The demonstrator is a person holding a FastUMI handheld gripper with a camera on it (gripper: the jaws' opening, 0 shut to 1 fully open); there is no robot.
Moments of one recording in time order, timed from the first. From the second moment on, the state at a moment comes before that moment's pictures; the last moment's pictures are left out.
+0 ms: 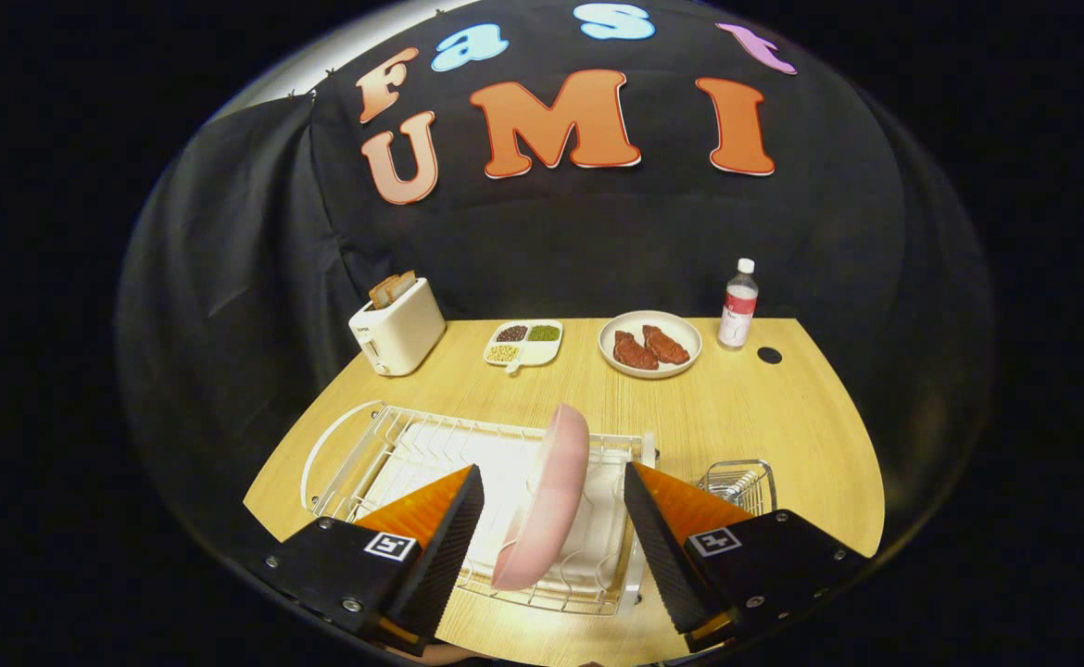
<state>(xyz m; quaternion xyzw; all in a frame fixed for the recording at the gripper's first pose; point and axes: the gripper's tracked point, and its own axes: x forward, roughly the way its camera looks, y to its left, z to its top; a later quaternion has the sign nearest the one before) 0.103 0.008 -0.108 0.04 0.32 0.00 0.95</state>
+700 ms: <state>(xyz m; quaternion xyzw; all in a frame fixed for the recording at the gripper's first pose) 0.130 0.020 -0.170 0.03 0.45 -0.03 0.89</state>
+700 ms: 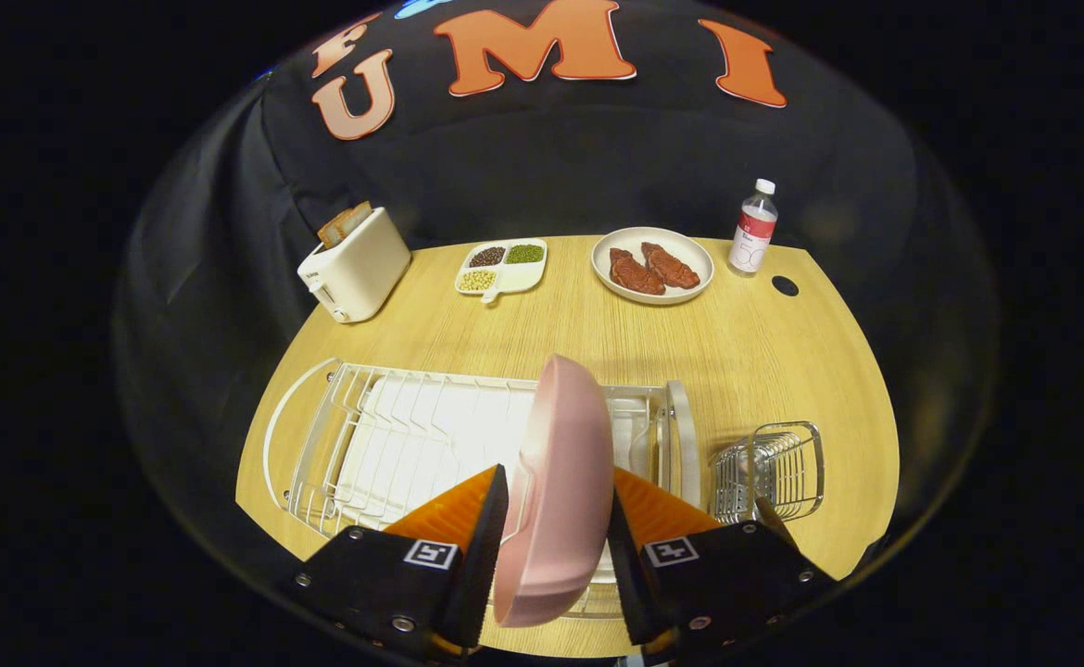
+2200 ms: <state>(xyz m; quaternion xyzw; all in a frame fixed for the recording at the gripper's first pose) 0.089 0.015 -0.090 -0.02 0.37 -0.04 0.93</state>
